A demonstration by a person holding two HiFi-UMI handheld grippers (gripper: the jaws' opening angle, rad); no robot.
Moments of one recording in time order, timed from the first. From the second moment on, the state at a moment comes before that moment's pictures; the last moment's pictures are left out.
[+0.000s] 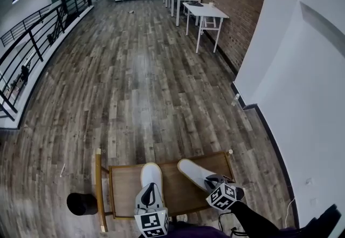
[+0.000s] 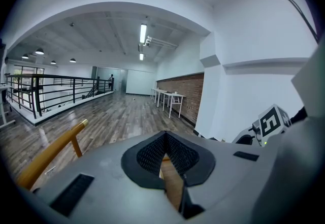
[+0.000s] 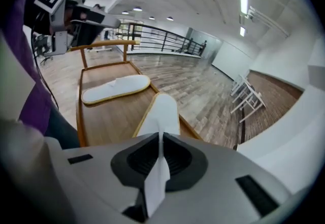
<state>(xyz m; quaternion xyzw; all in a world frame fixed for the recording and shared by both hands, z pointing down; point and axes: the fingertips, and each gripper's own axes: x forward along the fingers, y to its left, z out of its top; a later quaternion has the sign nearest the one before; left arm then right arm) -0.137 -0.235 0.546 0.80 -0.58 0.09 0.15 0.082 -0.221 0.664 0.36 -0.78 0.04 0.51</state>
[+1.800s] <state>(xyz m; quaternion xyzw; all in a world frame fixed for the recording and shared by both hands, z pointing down) -0.071 -0.226 0.582 0.87 -0.45 0.15 0.13 0.067 -0.231 0.598 0.46 -0.82 0.05 0.34</state>
